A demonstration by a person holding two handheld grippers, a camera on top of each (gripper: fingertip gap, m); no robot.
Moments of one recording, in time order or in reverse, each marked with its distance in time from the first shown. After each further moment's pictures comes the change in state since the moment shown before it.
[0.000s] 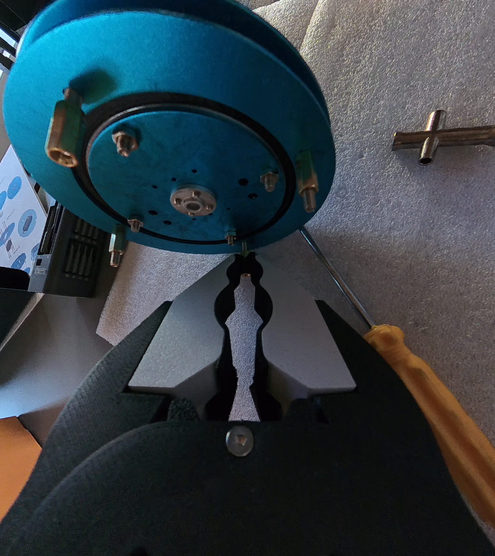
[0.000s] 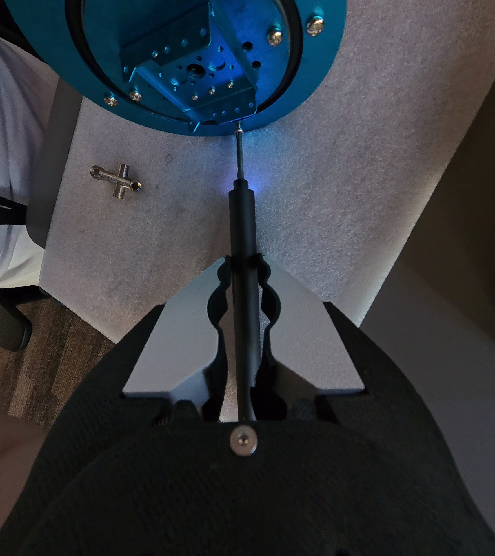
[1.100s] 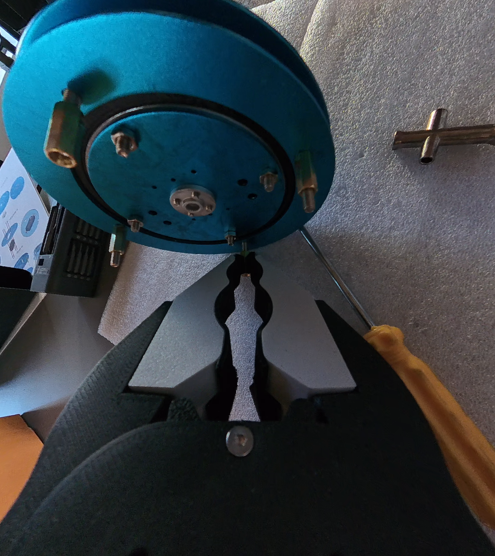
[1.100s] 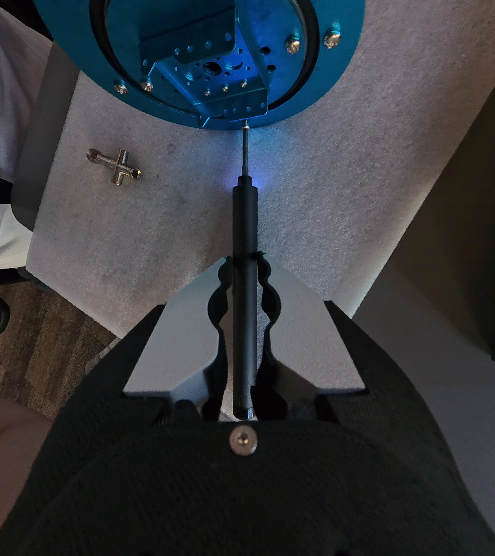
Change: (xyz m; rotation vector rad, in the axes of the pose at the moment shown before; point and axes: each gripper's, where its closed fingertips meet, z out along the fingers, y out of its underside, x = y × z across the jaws) left arm 0.000 0.000 0.000 -0.005 -0.007 0.005; right arm -0.001 0.000 -0.007 -0.042 0.034 -0.072
